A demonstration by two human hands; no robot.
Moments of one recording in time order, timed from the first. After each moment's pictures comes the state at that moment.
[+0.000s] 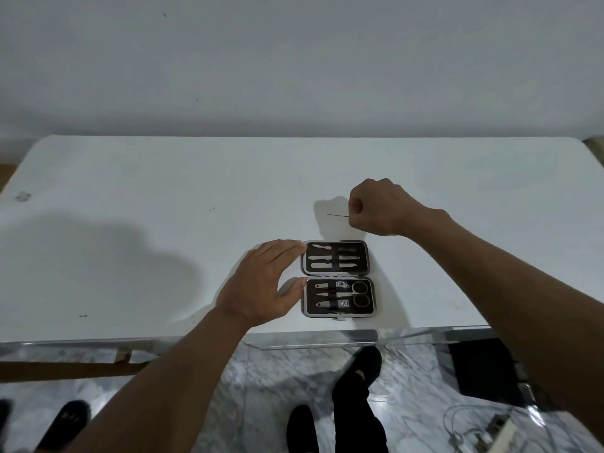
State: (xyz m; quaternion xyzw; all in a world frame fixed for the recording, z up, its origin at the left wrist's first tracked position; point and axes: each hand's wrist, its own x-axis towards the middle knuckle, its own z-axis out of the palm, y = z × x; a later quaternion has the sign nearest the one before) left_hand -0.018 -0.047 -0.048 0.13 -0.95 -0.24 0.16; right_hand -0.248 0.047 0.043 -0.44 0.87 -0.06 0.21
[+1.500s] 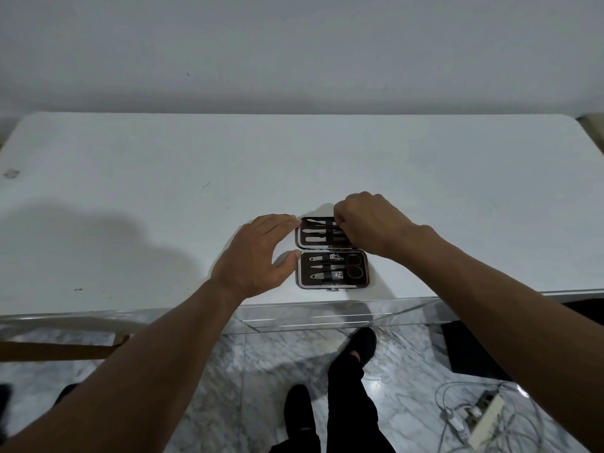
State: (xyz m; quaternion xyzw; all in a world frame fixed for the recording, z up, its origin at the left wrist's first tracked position) left_hand -0.018 -0.048 -0.049 0.13 -0.95 -0.24 0.16; right_hand -0.204 0.080 0.016 -0.57 0.81 0.03 0.09
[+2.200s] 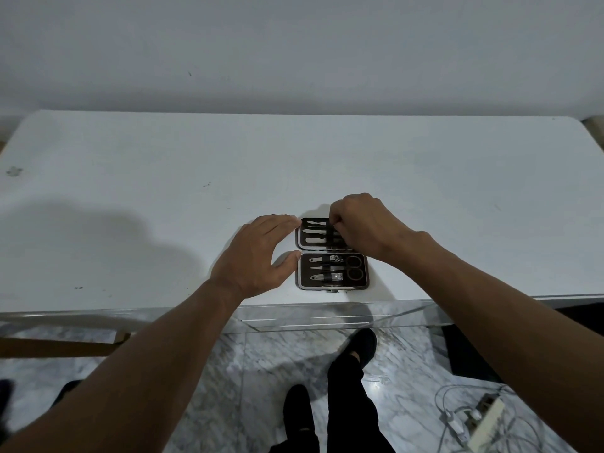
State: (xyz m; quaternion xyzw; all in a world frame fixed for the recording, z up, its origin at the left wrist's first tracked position) left_hand -0.018 -0.048 -0.049 0.14 -0.95 -0.24 0.15; right_hand -0.200 0.076 0.015 -0.55 0.82 -0.05 0.13
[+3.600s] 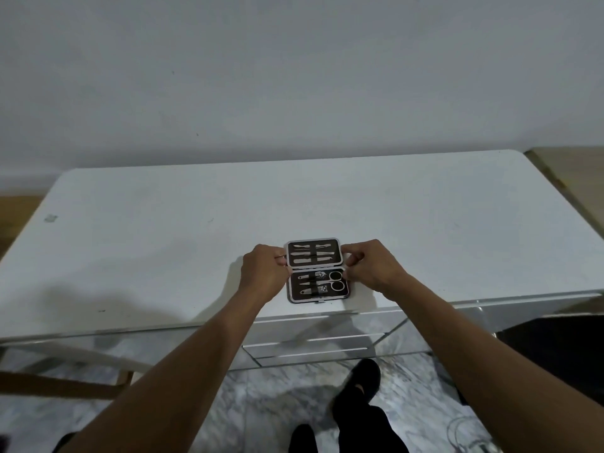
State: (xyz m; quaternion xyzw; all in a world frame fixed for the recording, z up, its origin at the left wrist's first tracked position) left_hand -0.045 -0.006 0.000 0.46 -0.77 -0.44 0.08; right_hand -0.189 0.141 0.014 -0.28 0.85 -0.31 0.32
